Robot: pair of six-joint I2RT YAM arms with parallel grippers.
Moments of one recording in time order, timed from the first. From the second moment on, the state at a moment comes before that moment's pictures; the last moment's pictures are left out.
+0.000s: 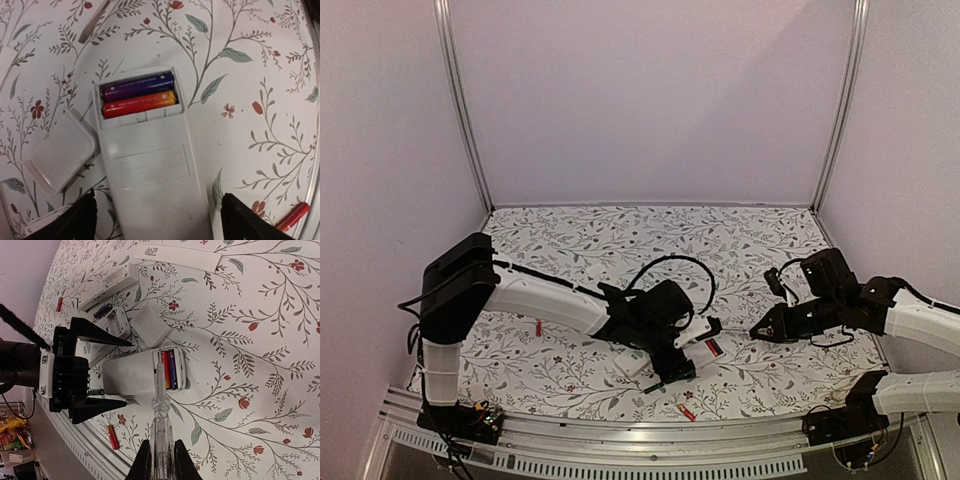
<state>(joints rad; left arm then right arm) -1.17 2.06 1.31 -0.22 0.11 0.10 0.63 0.96 0.58 -0.50 -0.34 0.53</state>
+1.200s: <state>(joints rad) -1.17 2.09 1.31 -0.19 0.13 0.15 0.73 1.15 0.62 -0.56 -0.35 0.65</state>
